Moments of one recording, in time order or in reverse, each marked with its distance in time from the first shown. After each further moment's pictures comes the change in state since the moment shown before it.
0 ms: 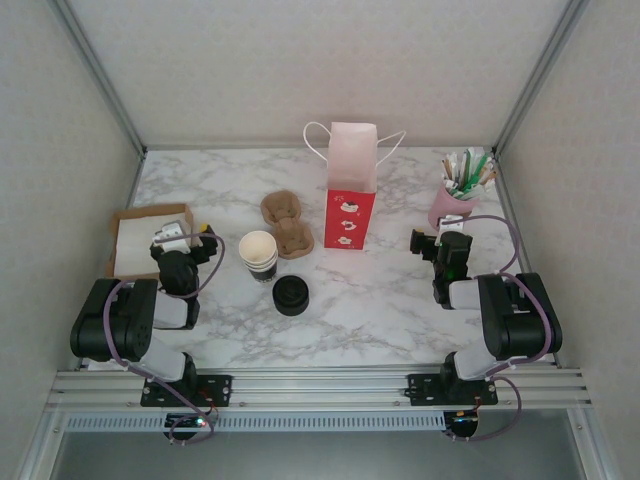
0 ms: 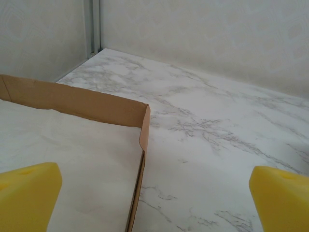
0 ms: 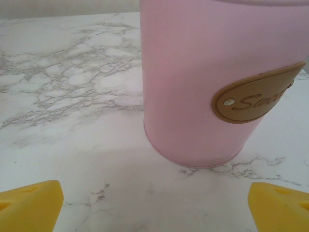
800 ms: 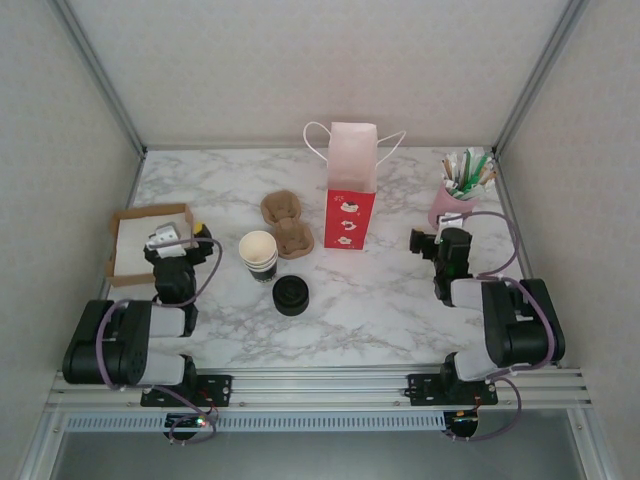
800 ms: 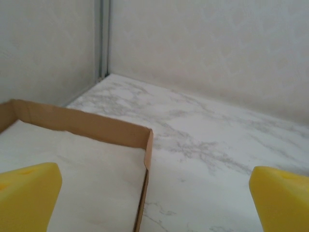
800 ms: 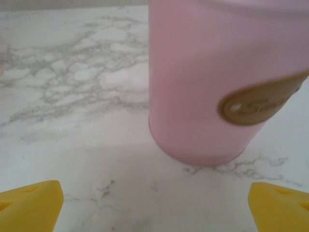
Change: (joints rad) left arm -0.006 -0.178 -0.053 -0.012 -0.043 0.010; right arm 0.000 -0.074 0.043 -0.142 -0.022 -0.008
